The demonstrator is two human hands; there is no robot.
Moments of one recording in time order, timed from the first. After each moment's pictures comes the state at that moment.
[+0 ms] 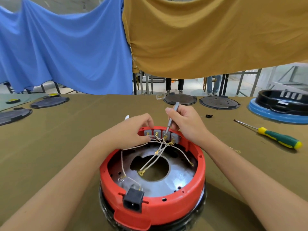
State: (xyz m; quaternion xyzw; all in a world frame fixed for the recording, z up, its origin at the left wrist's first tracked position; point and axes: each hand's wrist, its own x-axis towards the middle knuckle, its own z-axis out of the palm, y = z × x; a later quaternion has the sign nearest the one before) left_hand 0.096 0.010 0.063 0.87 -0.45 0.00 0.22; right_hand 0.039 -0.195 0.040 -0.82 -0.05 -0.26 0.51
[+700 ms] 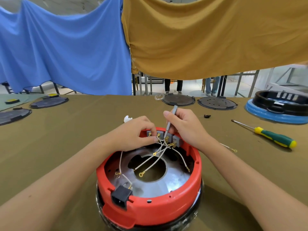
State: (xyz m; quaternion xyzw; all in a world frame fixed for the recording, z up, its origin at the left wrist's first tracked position) left_hand 0.091 0.006 0.059 0.85 -0.49 0.00 0.21; right_hand 0.021 -0.188 0.041 -0.83 -0.05 -0.25 0.50
